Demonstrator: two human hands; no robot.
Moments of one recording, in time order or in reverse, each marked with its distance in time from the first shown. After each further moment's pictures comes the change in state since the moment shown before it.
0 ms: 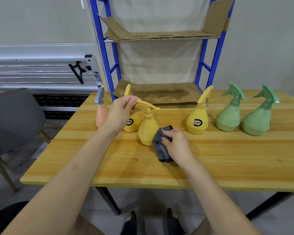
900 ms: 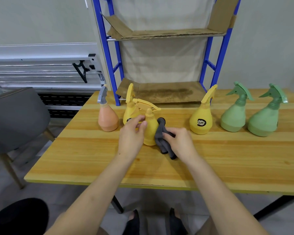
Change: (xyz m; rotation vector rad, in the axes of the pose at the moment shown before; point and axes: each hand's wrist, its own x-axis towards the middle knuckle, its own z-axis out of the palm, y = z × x) left_hand -0.056 -0.028 0.050 0.106 0.144 -0.036; right_hand 0.010 -0.001 -0.007 0.184 0.023 -0.114
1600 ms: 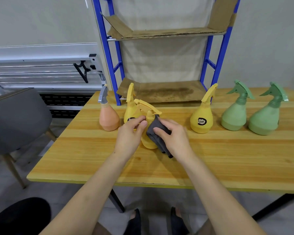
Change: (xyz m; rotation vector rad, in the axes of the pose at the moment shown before) left_hand 0.000 -0.005 -0.013 -0.031 -0.099 0.008; right_hand -0.004 -0.031 0.006 0.092 0.029 -0.044
